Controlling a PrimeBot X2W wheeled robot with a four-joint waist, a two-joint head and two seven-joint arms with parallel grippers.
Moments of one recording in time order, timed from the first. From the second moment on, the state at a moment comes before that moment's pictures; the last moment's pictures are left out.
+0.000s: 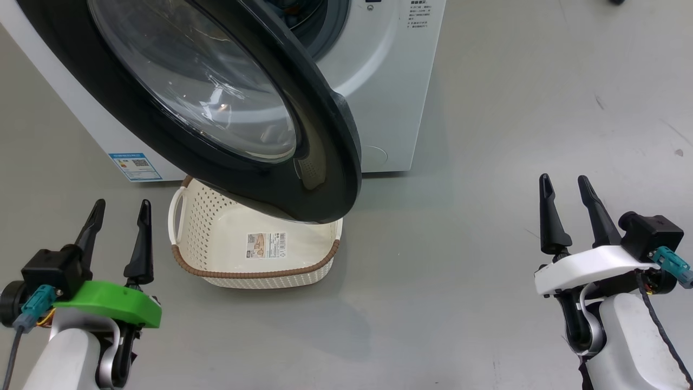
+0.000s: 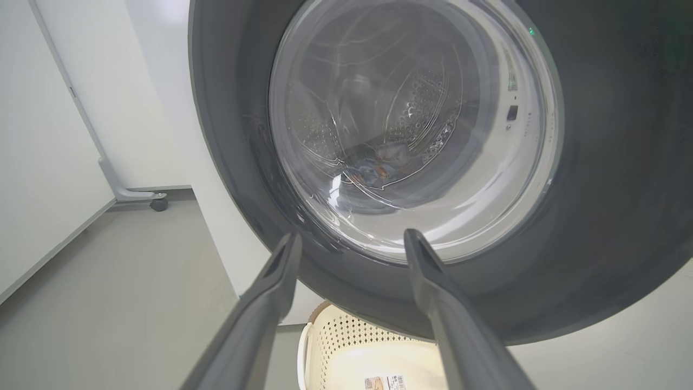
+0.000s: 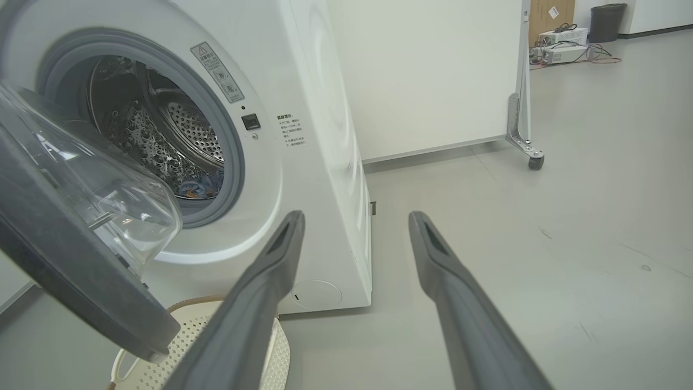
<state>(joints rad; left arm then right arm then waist) -0.01 0.29 -0.15 0.18 -0.46 -0.06 -0.26 -0.07 -0.10 0.13 0.27 0.39 0.12 -0.25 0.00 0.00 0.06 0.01</state>
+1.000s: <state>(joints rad) 0.02 0.21 -0.07 0.16 -0.37 -0.06 -0.26 -0.05 -0.12 0.15 0.27 0.32 0.12 -0.25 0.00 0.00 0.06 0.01</state>
